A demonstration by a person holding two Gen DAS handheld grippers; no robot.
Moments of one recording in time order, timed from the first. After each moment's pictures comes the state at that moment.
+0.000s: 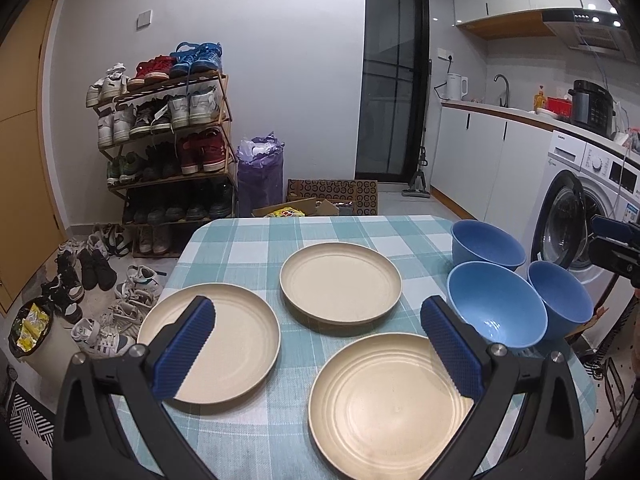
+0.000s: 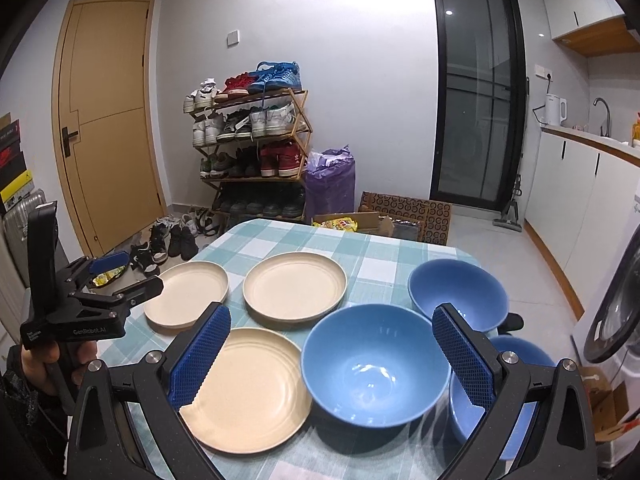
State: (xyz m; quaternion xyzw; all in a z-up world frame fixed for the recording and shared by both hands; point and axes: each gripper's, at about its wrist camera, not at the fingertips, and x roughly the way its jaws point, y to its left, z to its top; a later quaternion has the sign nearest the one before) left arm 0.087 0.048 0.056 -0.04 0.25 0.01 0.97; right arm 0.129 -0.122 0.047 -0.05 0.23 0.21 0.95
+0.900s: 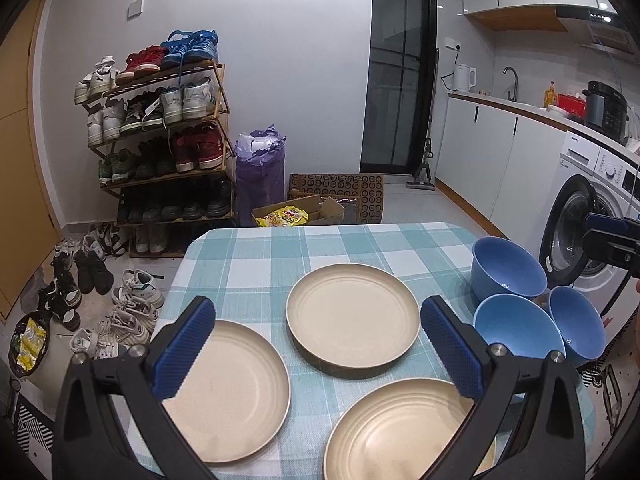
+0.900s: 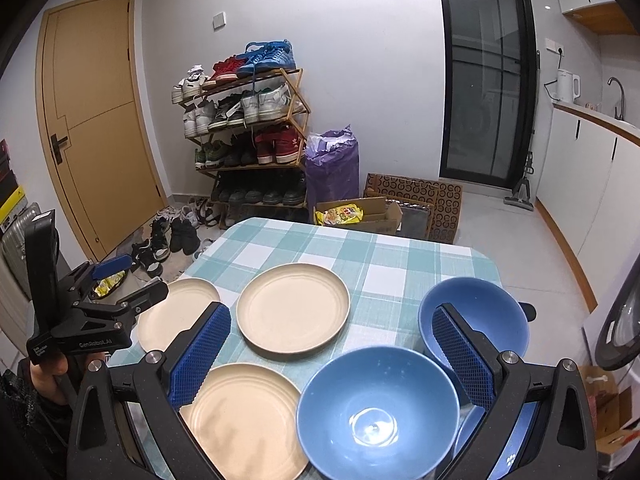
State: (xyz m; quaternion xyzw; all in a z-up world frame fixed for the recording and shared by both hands) left arm 0.162 0.066 0.077 -0.04 0.28 0.01 0.96; right arm 0.218 -0.105 0.083 -0.04 0.28 0.22 0.93
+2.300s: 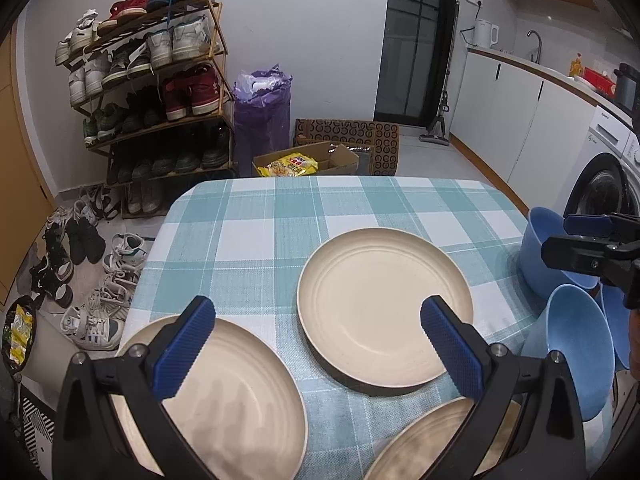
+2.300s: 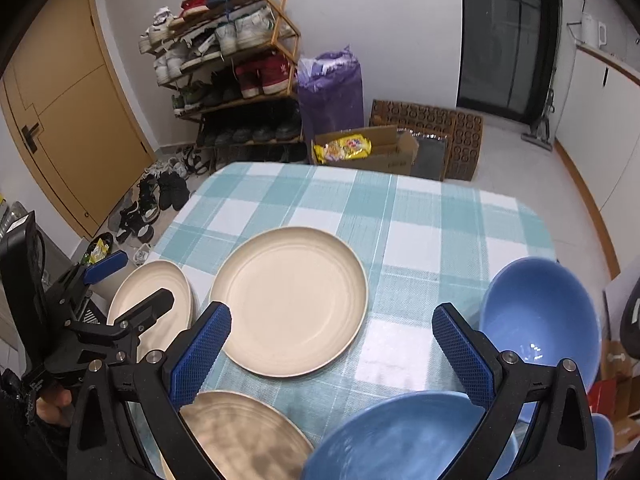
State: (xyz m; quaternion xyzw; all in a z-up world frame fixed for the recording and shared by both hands) left arm 0.259 0.085 0.012 -0.04 0.37 0.01 0.93; right arm 0.362 -0.035 0.007 -0.04 0.42 0.21 0.88
